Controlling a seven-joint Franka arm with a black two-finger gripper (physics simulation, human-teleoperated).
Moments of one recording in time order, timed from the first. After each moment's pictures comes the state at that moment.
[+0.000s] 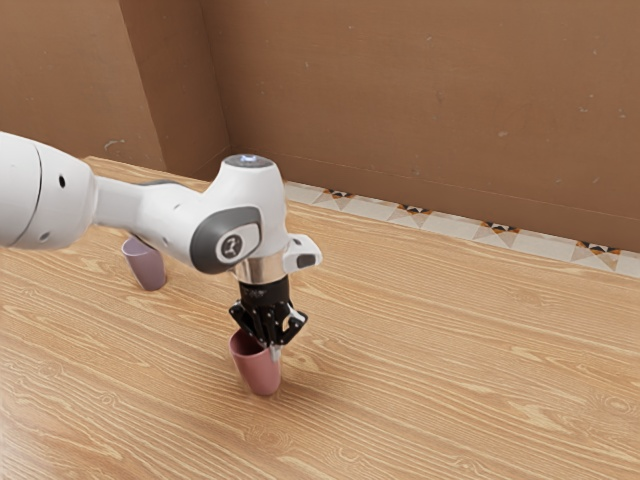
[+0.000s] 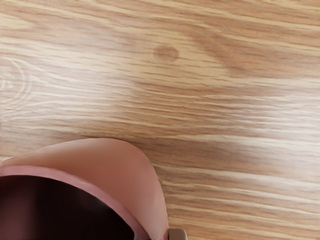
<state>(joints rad) -0.20 0.14 -0.04 -2.13 -0.05 2.16 -0.34</state>
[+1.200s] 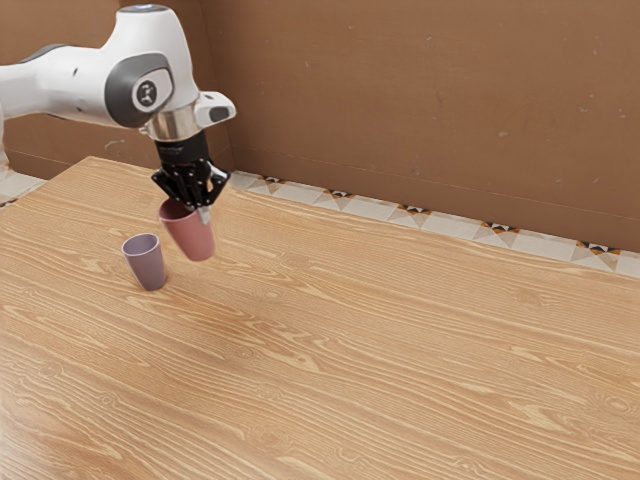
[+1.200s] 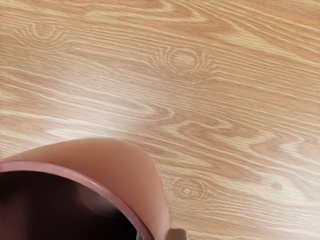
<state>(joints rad) 0.04 0.07 -0.01 -1.77 0.01 1.86 -0.20</state>
